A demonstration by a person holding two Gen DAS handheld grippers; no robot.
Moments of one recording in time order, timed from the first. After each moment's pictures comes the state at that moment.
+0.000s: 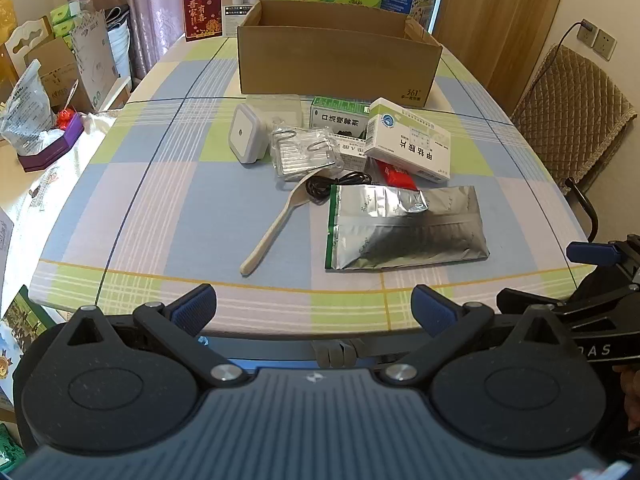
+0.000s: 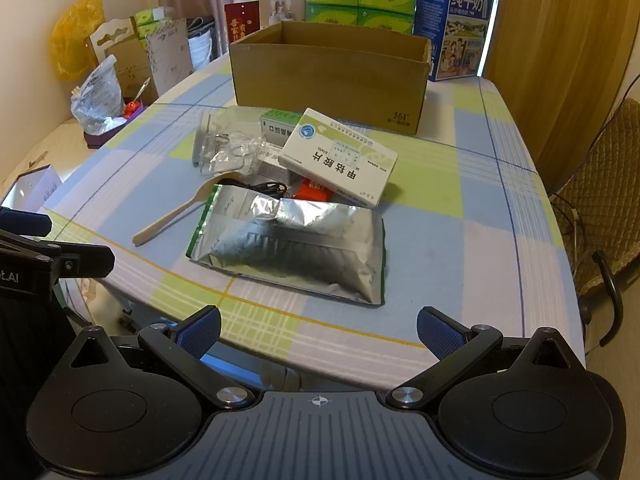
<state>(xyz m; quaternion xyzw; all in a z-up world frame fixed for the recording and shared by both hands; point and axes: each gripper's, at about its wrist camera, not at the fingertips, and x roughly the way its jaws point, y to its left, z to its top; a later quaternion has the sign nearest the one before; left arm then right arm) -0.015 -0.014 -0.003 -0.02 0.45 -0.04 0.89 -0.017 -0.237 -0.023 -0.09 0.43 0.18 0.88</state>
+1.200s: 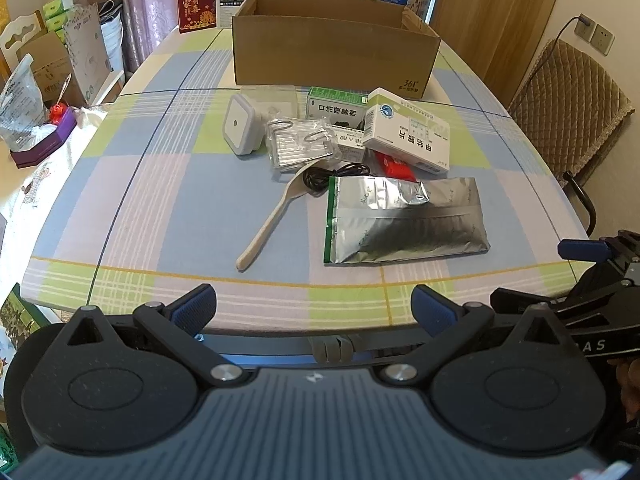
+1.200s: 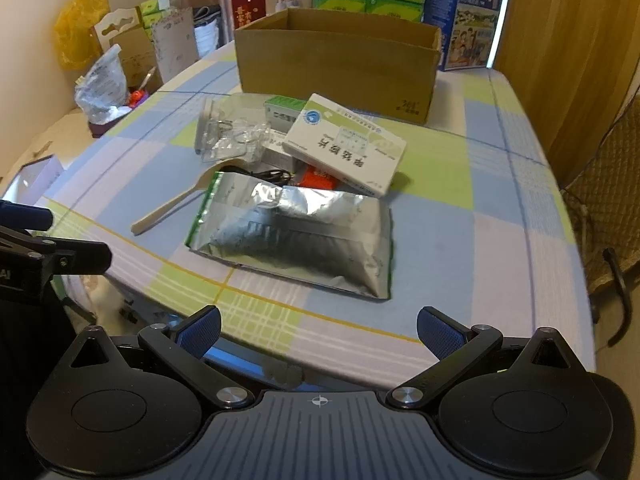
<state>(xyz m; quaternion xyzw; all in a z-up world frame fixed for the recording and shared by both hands) -0.009 -0.011 -0.011 -0.02 0.46 -0.05 0.89 -0.008 -0.237 -0.033 -0.09 0.44 0.20 0.87</state>
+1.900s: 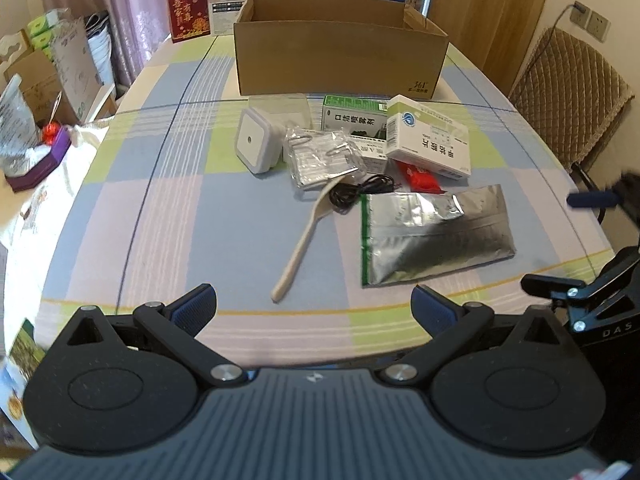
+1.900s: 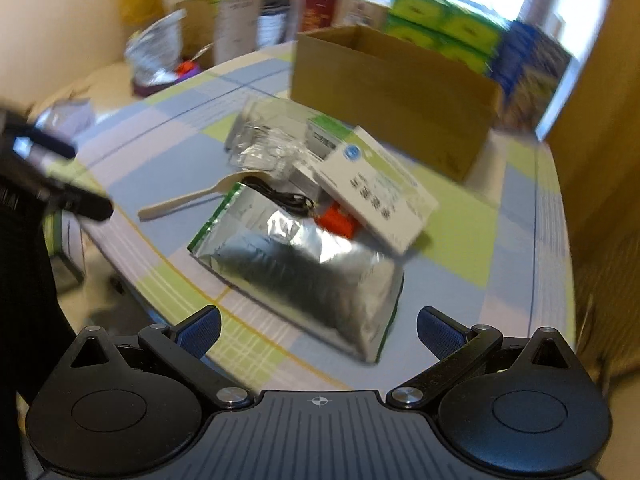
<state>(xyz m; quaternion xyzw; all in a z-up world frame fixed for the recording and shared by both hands) 0.023 0.019 -0.012 0.02 0.46 -0.08 0.89 0.015 -0.213 -0.030 -0.23 0.38 0.28 0.85</state>
